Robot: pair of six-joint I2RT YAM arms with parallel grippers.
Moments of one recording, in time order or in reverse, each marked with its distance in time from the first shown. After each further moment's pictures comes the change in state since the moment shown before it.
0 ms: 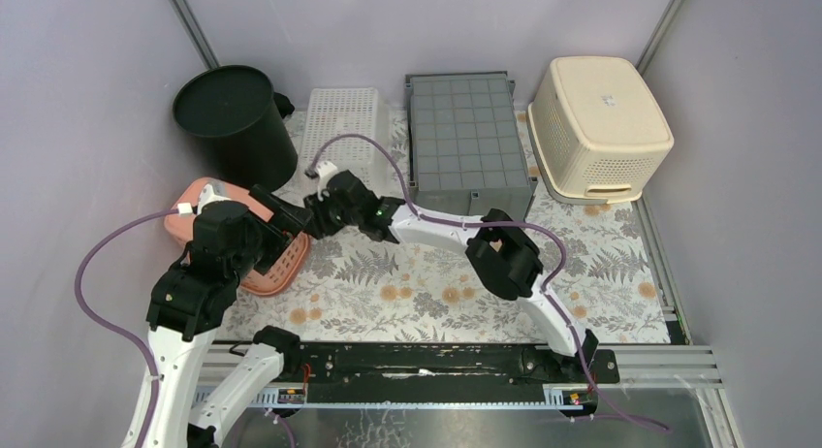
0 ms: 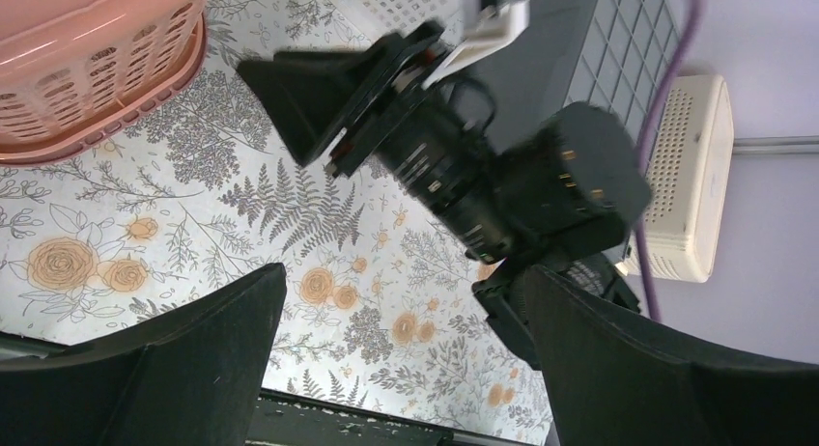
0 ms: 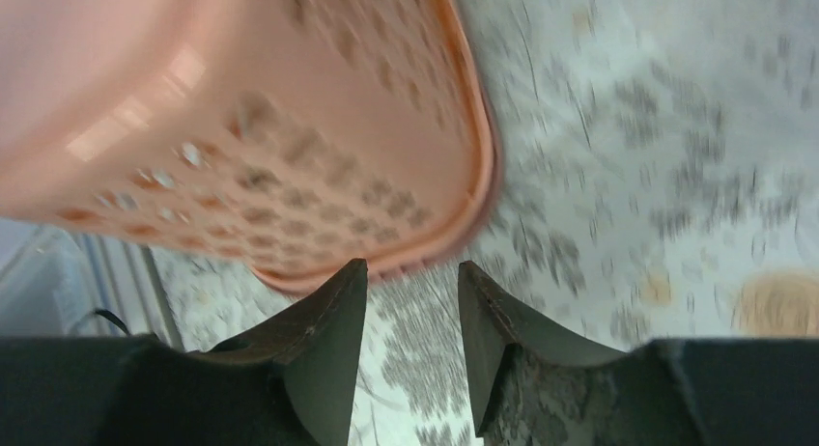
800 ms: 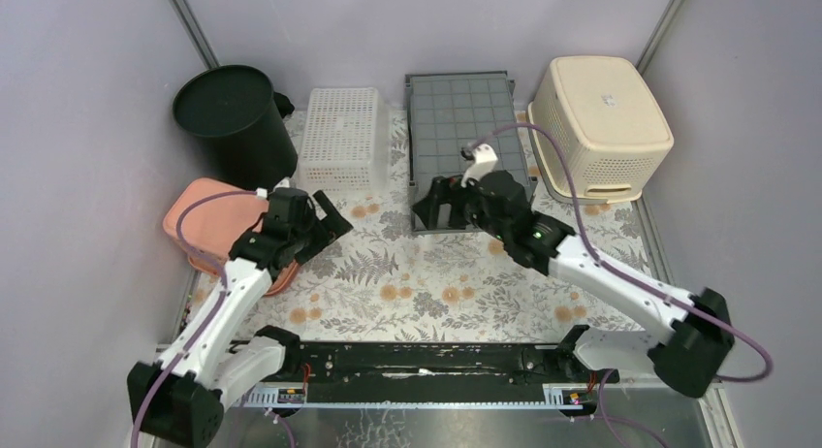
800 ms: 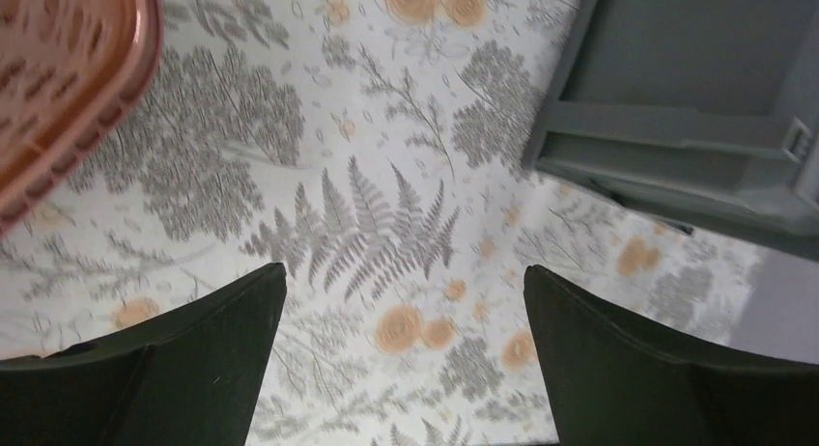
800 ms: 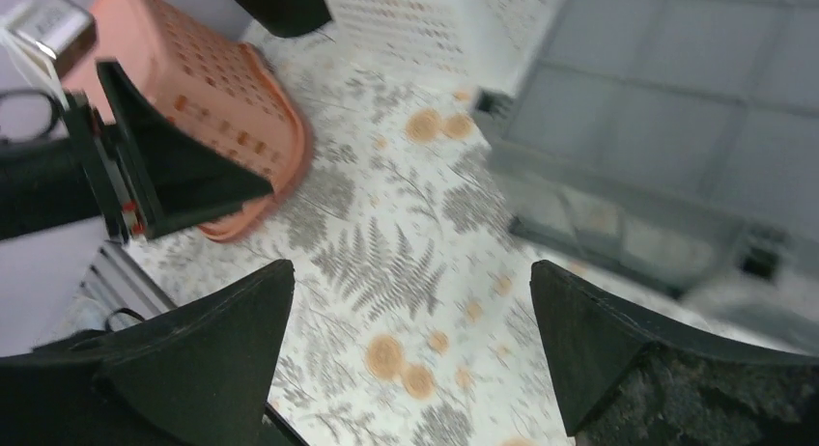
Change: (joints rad) left arm 0.000 0.226 -0.409 0.422 0.159 0.148; right arm -0.232 -1.054 -0.904 -0.097 0.225 0.098
